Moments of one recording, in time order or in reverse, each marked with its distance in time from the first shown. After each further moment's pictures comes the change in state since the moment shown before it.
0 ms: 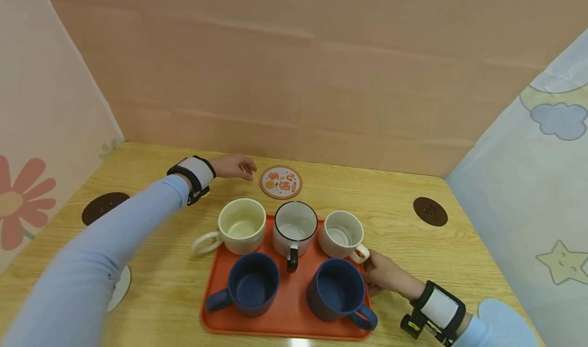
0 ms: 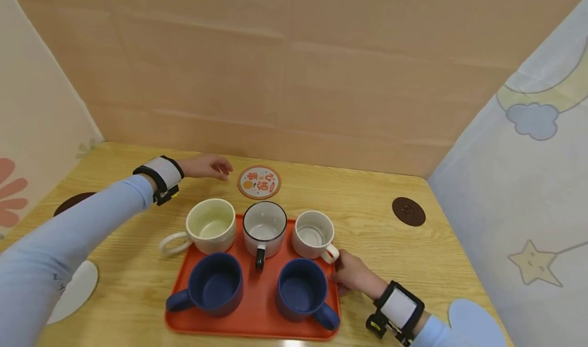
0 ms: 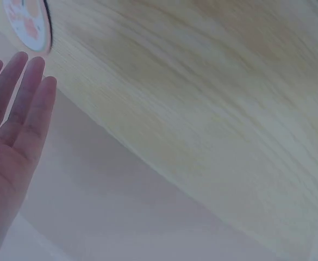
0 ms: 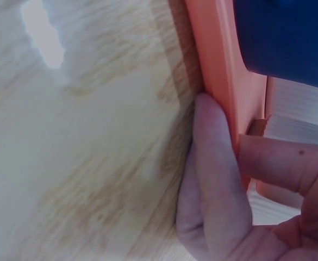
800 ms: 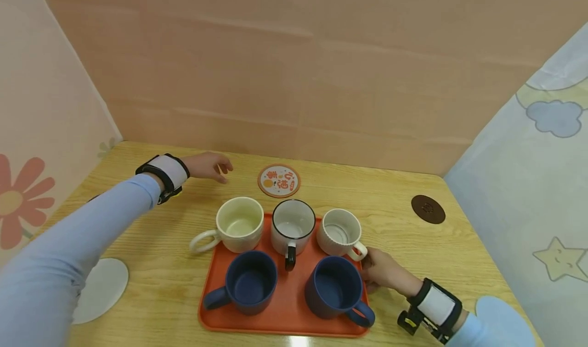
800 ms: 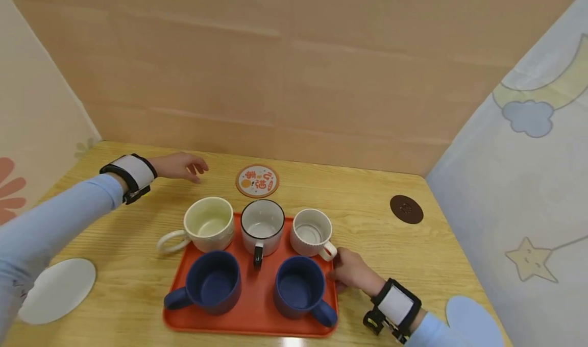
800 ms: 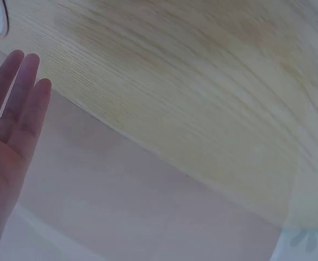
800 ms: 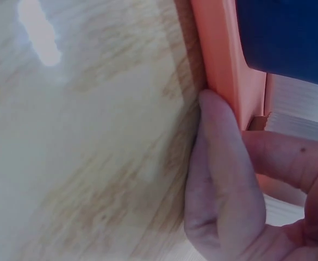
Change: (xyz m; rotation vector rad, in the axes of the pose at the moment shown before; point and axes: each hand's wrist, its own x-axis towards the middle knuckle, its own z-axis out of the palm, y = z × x) left_hand -0.038 -0.027 -0.018 0.113 -0.001 -0.037; right_hand 0.006 0.001 0.000 -0.003 0.017 0.004
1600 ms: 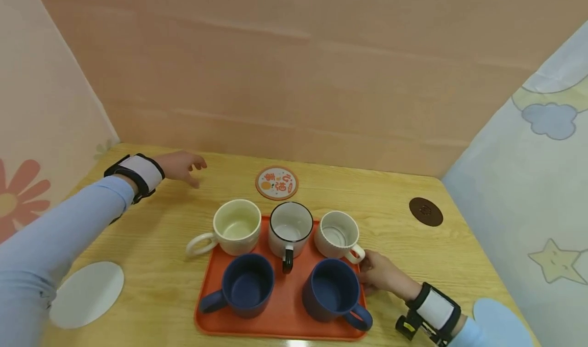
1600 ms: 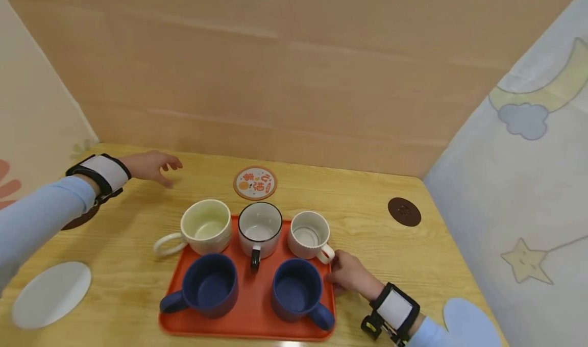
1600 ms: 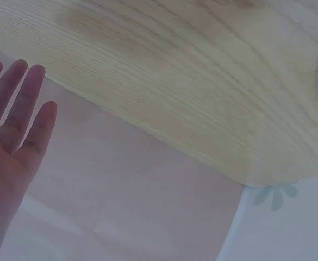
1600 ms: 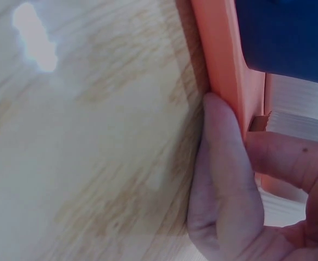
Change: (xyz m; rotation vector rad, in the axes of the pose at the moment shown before) left_hand -0.044 -0.013 -0.015 0.123 -0.009 -0.124; right_hand -0.002 0.002 0.003 0.011 0.025 0.023
